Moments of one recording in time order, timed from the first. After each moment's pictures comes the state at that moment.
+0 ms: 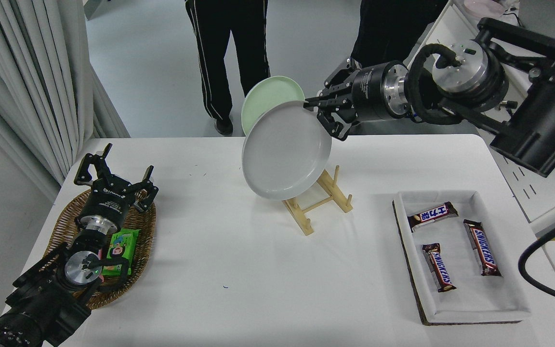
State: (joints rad) left arm -0.50 0.25 -1.08 -0.52 0.14 -0.57 -0.44; right arm 1.42 -0.42 0.21 1.15 0.79 -0.51 -0.47
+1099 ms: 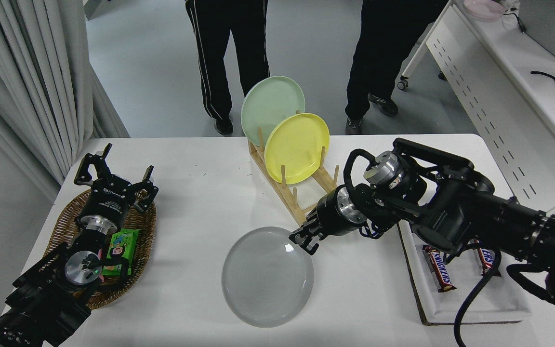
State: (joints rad) left arm -0.50 0.25 -1.08 -0.53 0.14 -0.57 -0.44; right arm 1.10 -0.16 0.24 0.93 0.99 -0.78 -0.49
